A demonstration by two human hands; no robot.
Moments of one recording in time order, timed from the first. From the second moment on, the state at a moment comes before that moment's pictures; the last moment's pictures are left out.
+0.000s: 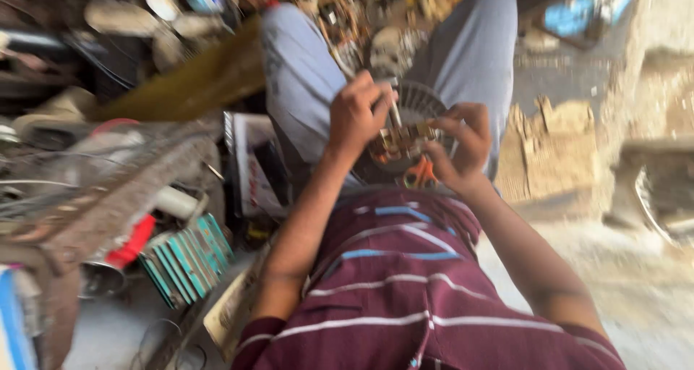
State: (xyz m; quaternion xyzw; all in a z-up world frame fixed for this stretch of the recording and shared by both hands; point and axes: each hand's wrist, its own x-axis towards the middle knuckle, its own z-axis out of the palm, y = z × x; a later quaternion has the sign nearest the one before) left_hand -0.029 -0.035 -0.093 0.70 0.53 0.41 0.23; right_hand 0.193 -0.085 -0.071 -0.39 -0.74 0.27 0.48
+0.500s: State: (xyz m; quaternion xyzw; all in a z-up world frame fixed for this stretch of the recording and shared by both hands) left_hand -0.048 -0.098 0.027 0.76 0.50 0.30 0.28; right_hand 0.198 -0.010 -0.094 -0.41 -0.63 0.62 0.25
